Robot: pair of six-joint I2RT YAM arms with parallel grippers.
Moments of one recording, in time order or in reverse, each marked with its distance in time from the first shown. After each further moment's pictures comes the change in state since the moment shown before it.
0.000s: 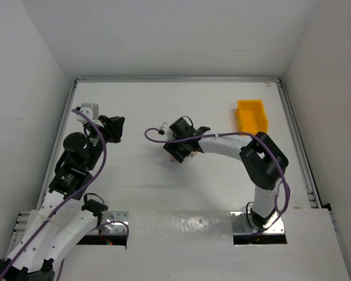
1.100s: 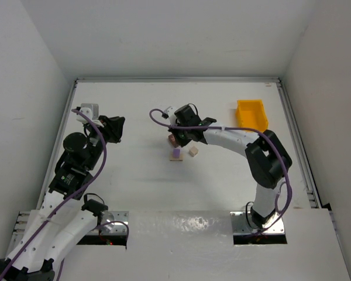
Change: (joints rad) left arm 0.000 0.000 0.000 0.001 0.004 0.000; right arm -0.066 -0.042 0.049 0.047 -0.090 0.111
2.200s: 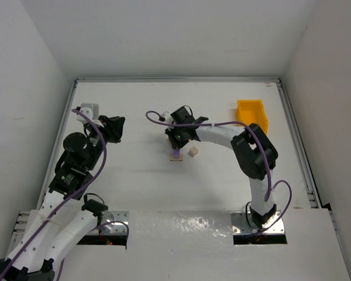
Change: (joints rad) left arm 0.000 0.000 0.000 0.002 0.002 0.000; right arm -0.031 0.190 0.113 -0.019 -0.114 0.021
